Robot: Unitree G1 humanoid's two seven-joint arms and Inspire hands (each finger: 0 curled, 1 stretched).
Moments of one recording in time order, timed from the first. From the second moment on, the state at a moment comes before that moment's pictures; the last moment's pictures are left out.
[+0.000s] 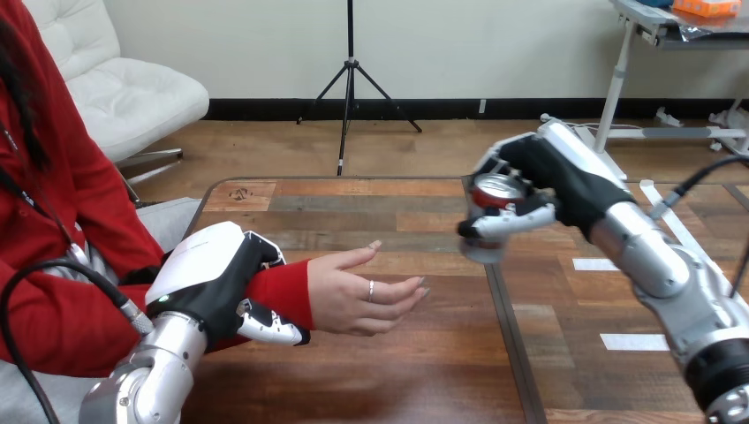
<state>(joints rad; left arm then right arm) -0.05 0.38 -0.16 -0.13 0.70 0.21 -0.25 -0.68 -0.44 0.16 0.92 -0.34 -0.43 0.15</state>
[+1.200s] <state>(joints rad) -0.07 0.34 -0.16 -0.13 0.71 0.21 -0.25 -0.68 -0.32 0.20 0.80 -0.37 -0.39 0.18</state>
